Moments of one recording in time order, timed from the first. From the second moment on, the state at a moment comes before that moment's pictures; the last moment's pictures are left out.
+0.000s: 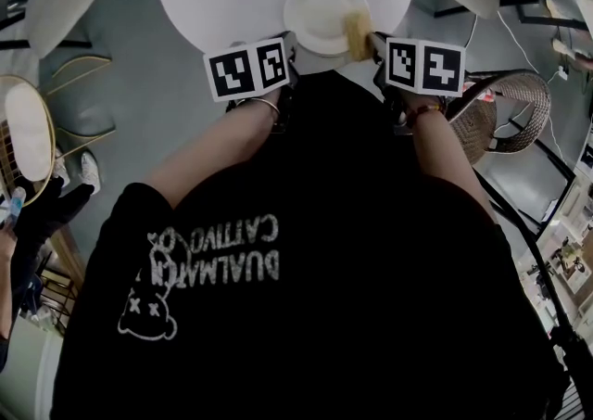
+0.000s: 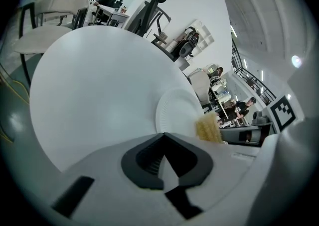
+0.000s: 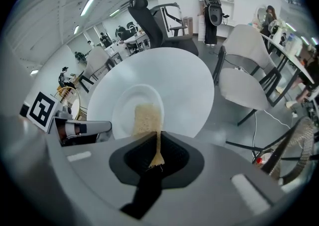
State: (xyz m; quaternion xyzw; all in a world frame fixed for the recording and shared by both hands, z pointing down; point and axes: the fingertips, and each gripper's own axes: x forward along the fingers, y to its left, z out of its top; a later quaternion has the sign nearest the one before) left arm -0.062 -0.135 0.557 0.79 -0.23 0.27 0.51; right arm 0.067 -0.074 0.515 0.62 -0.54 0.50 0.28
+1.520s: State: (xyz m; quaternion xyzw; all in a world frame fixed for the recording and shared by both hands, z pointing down) left arm -0.093 -0.113 0.304 0.90 -0.34 0.06 0.28; right arm 0.091 -0.086 0.299 0.54 -0.75 0.37 -0.03
